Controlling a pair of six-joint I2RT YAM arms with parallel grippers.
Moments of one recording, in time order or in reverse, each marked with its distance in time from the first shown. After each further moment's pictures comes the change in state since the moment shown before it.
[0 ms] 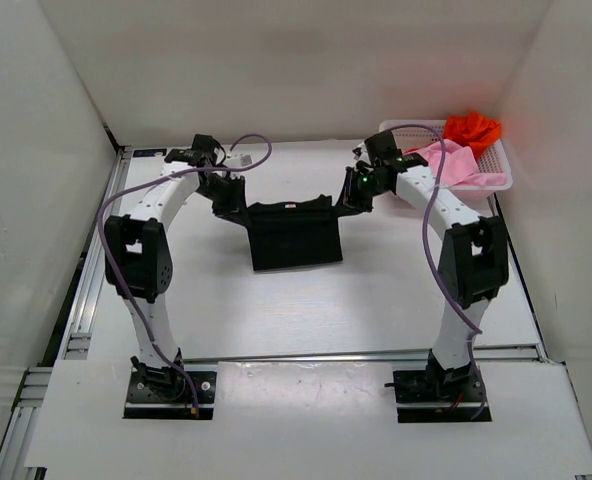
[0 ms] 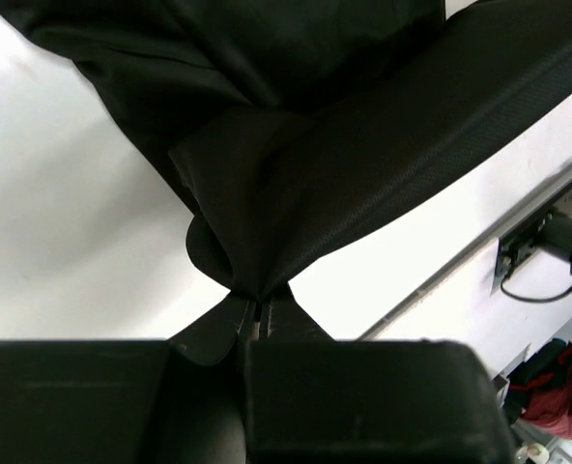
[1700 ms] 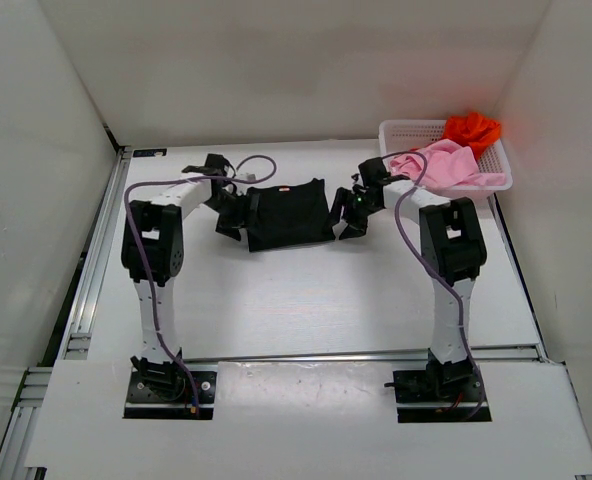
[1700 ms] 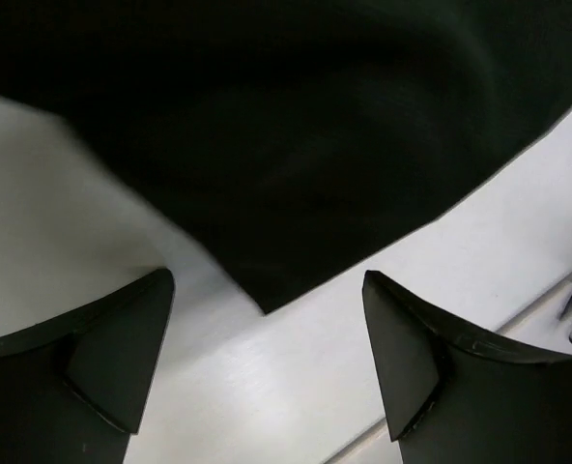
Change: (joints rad) left arm 0.016 0.185 -0.053 0.192 -0.072 0.000; right arm -0.033 0.236 -0.093 0.225 0.027 0.053
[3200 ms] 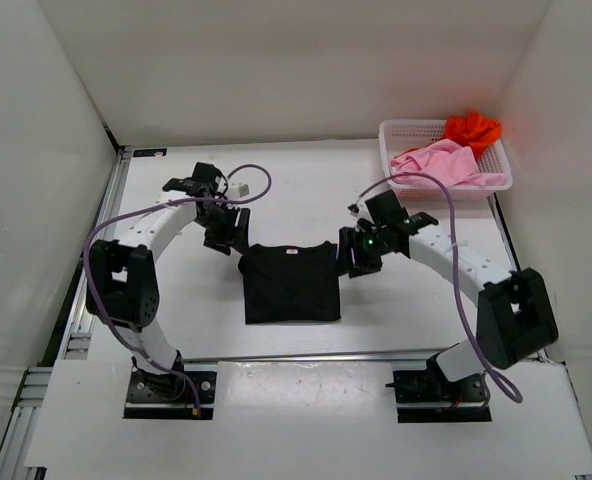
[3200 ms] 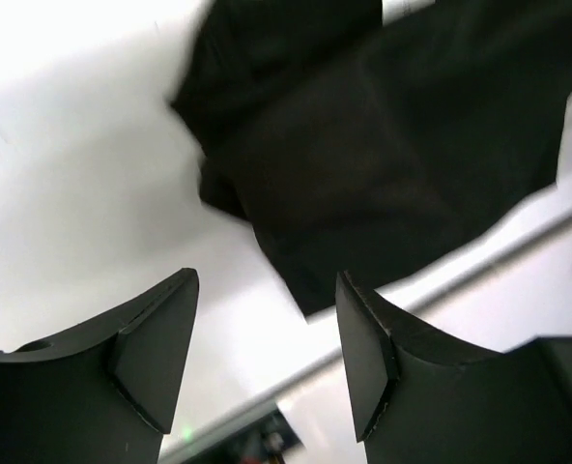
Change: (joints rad) left arm -0.065 -0.430 -0.315 -0.108 -0.105 0.000; right arm 0.168 -0.674 -0.549 -0.100 0.014 -0.184
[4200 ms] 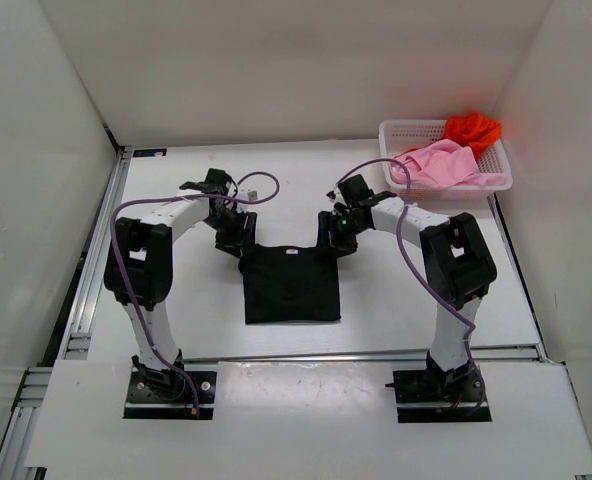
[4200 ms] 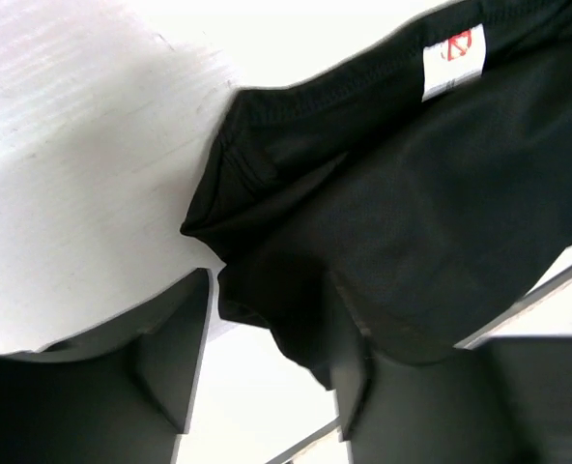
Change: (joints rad) left arm -0.014 0.196 0.029 0.148 0.021 0.006; right arm 0.000 0.481 0.336 0.107 0.020 0.008
